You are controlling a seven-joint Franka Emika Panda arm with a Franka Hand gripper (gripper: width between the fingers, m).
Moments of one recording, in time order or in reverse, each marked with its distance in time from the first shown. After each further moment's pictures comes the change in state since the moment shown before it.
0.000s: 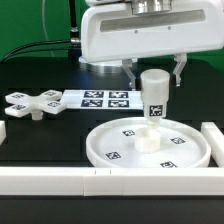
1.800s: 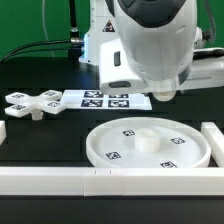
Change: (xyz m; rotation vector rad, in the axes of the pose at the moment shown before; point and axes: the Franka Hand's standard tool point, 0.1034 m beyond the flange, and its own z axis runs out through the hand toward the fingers) arm -0.093 -0.025 0.029 0.109 -1.066 0.138
